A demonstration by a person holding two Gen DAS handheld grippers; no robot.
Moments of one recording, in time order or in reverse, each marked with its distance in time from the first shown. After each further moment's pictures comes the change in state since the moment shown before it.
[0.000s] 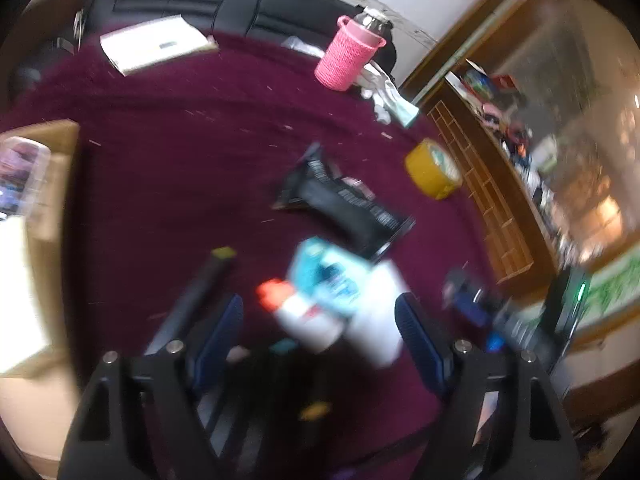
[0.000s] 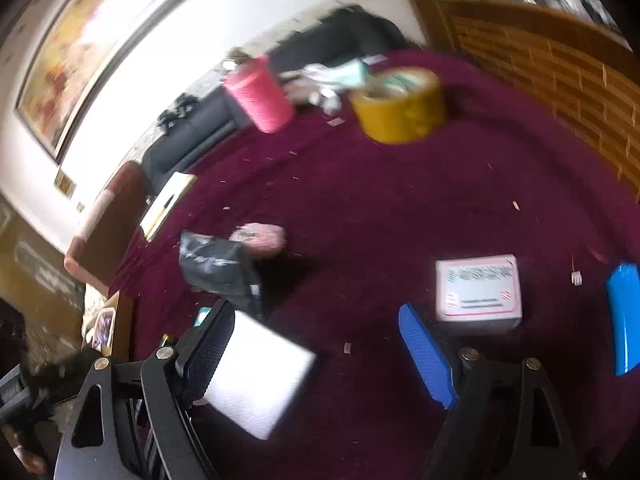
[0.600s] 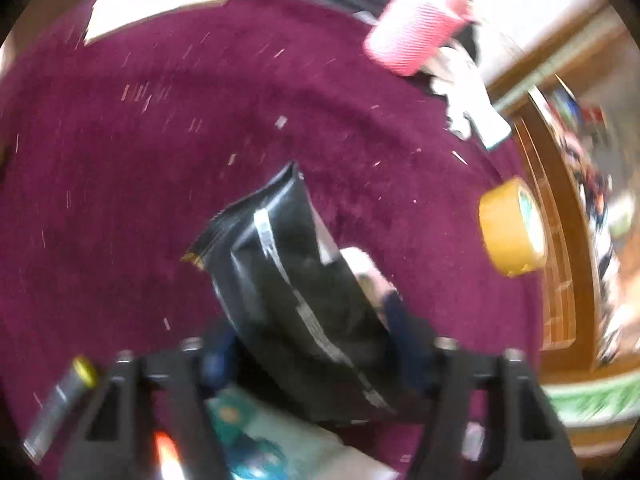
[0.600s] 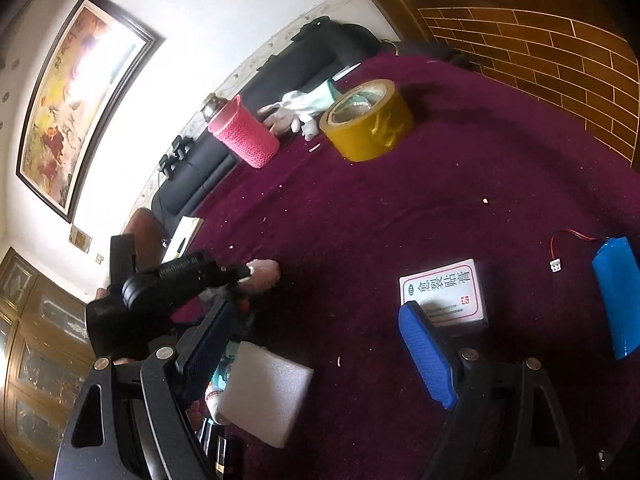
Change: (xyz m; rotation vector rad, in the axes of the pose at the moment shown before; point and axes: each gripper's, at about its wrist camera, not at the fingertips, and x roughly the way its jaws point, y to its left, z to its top) left arm 0.136 -0.031 0.071 -0.131 0.048 0.192; right arm -0.016 -0.026 0.005 0.130 -0.052 0.048
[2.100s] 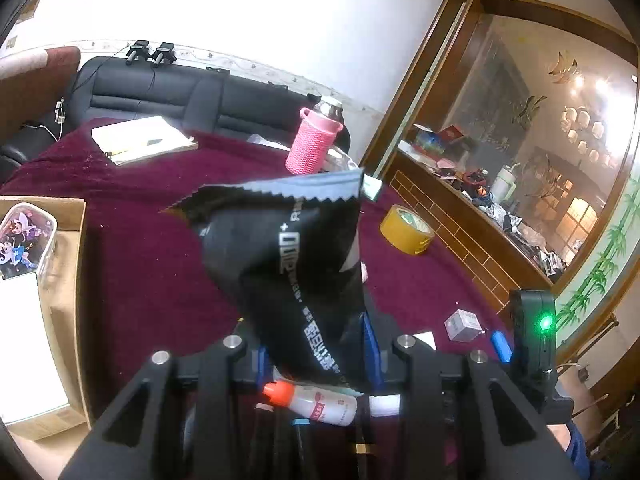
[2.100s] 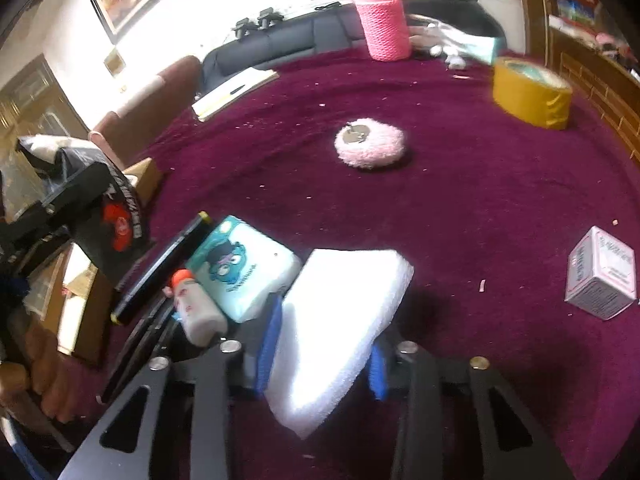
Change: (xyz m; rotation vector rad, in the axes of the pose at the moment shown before) left arm -0.146 0.107 -0.099 0.309 -0.445 -0.304; right arm 0.061 0.083 -0.084 -0.528 0.258 0.013
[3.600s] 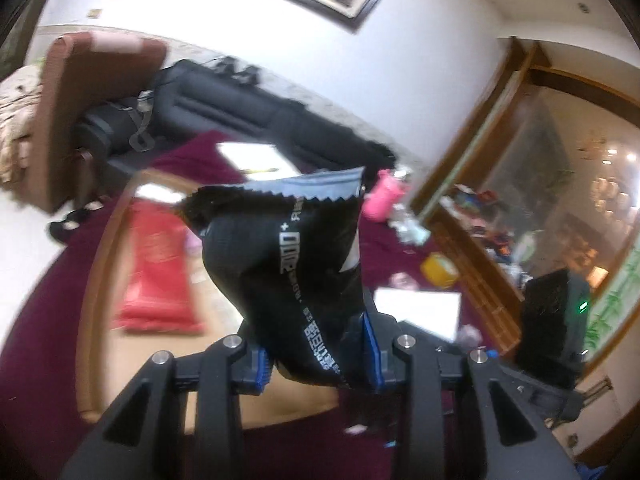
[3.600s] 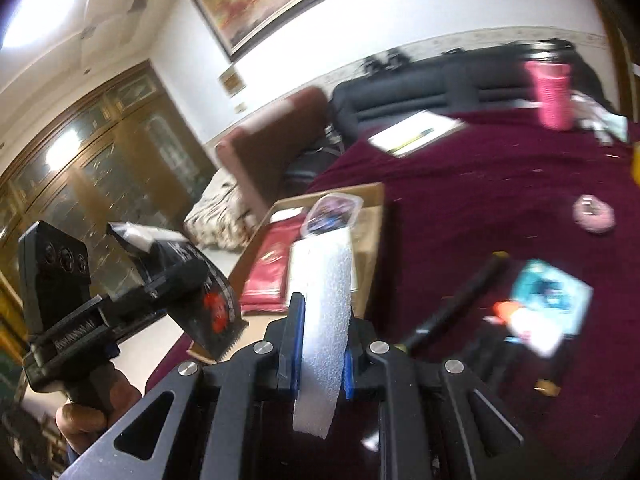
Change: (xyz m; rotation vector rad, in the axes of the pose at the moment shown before) left arm -0.210 0.104 -0.029 -0.205 -0.116 0.151; right arm -0.017 0.221 -0.023 -0.176 -0.120 0.344
